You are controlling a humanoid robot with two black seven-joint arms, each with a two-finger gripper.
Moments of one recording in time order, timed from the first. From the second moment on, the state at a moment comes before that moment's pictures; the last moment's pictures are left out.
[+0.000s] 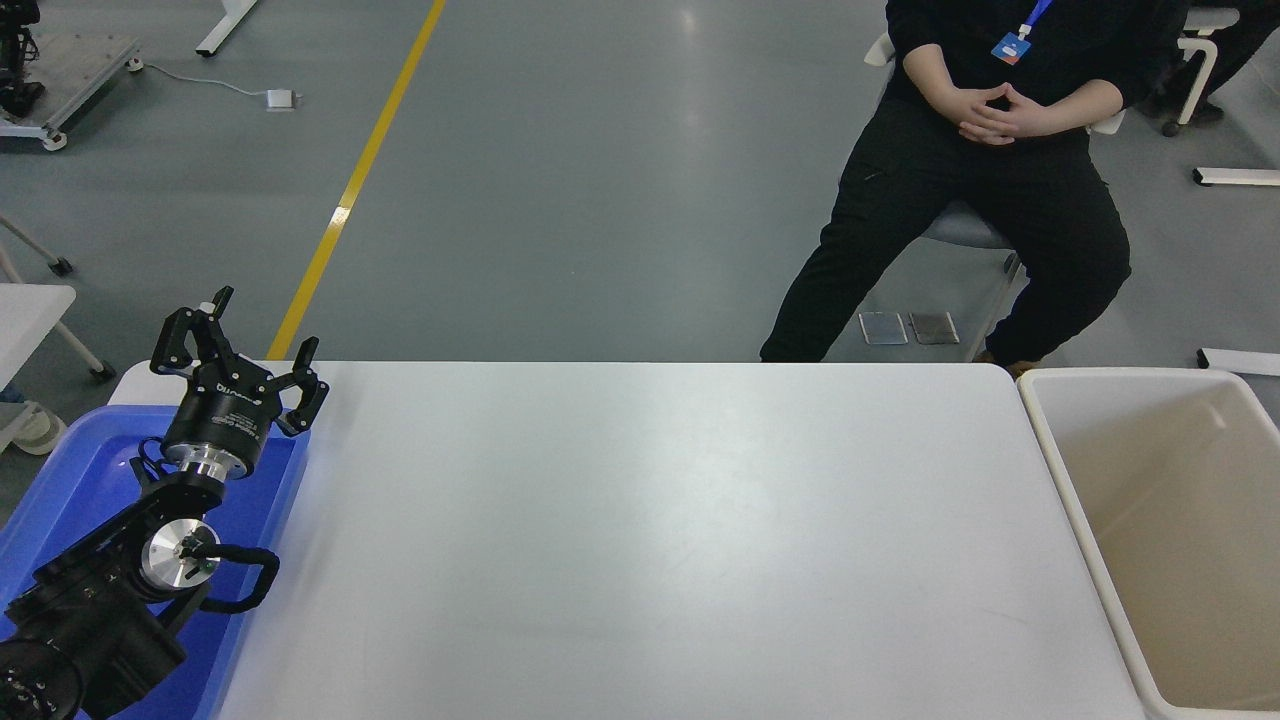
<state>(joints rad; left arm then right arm) -0.53 0.39 -0.87 -0.51 0.08 -0.53 -0.58 0.79 -0.51 -0.30 -0.06 -0.35 0.09 -0.01</state>
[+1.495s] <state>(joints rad) -0.53 0.39 -0.87 -0.51 0.08 -0.53 -0.58 0.65 -0.28 -0.26 -0.05 -0.35 0.01 -0.02</state>
